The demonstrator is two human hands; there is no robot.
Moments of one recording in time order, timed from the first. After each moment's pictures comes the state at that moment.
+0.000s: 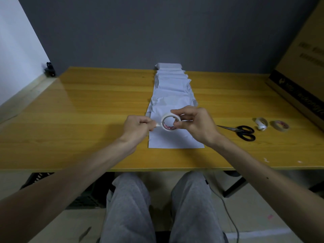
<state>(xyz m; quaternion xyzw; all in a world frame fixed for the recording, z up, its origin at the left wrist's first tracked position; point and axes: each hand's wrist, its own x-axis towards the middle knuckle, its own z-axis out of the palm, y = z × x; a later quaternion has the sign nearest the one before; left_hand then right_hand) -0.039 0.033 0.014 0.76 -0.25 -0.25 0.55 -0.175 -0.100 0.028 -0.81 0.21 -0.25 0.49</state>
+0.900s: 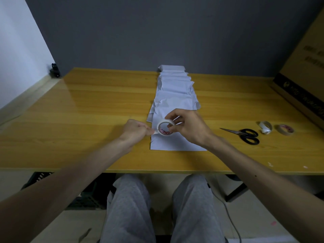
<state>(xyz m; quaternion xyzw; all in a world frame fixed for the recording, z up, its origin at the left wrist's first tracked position) -0.016 0.033 0.000 0.78 -0.22 -0.31 0.49 -0.154 -0.097 0.025 -0.89 0.19 -0.19 0.38</state>
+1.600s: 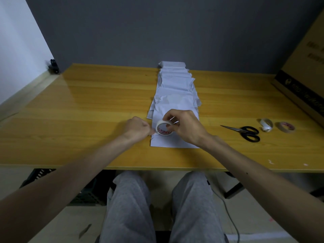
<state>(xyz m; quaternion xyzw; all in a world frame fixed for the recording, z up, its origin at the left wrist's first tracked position) -0.011 0.025 -0.009 0.84 -0.31 -0.24 0.37 -0.145 -0.094 0.011 -0.92 0.16 -0.18 0.30</state>
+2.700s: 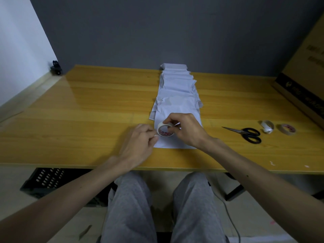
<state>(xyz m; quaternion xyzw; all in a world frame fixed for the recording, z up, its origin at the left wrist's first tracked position) -0.028 0.058 -0.039 0.78 -0.55 0.03 0.29 -0.144 -0.094 0.003 -0.93 0.13 -0.20 0.29</state>
